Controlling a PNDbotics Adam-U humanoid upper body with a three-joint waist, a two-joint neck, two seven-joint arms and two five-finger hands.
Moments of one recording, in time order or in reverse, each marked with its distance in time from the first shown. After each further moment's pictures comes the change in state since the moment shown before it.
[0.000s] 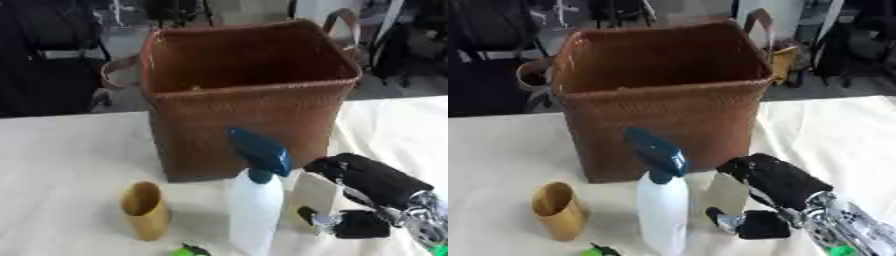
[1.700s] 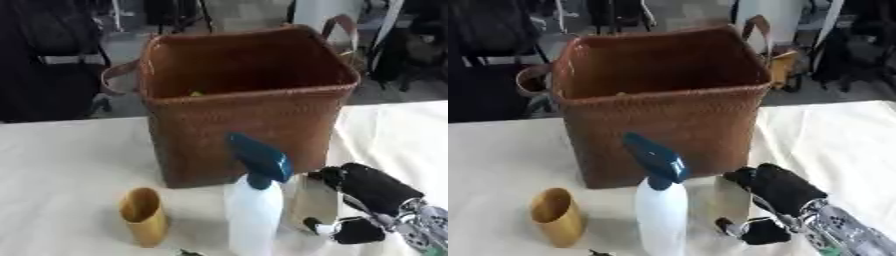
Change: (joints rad) left arm 0.000 -0.008 0.000 0.000 0.005 0.002 -0.002; right arm -0.009 0.026 0.011 0.093 0.114 -0.029 -0.057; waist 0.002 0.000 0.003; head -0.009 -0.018
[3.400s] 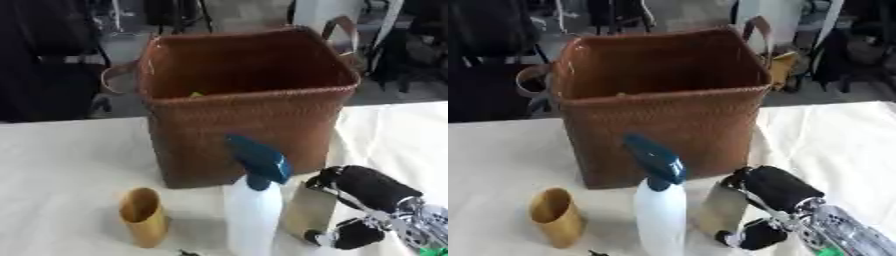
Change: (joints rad) left arm -0.009 0.000 0.000 0.000 0.000 0.004 0.004; right arm -0.012 -0.003 0.011 -0.055 -0.094 0.091 0.085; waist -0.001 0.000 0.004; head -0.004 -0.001
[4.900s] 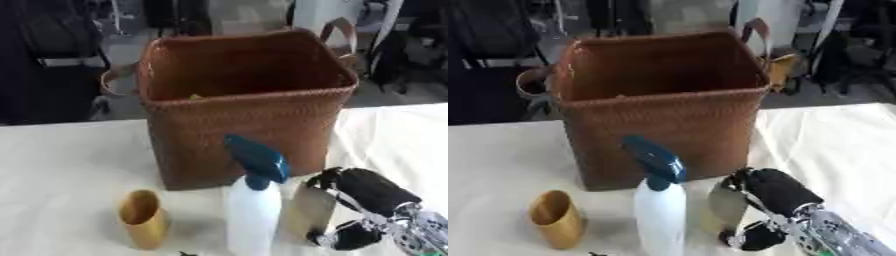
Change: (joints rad) left arm -0.001 0.000 0.000 0.000 0.001 0.001 0.001; right arm 0.005 0.004 0.016 0.004 -0.024 0.071 -0.096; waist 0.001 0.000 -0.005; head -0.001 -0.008
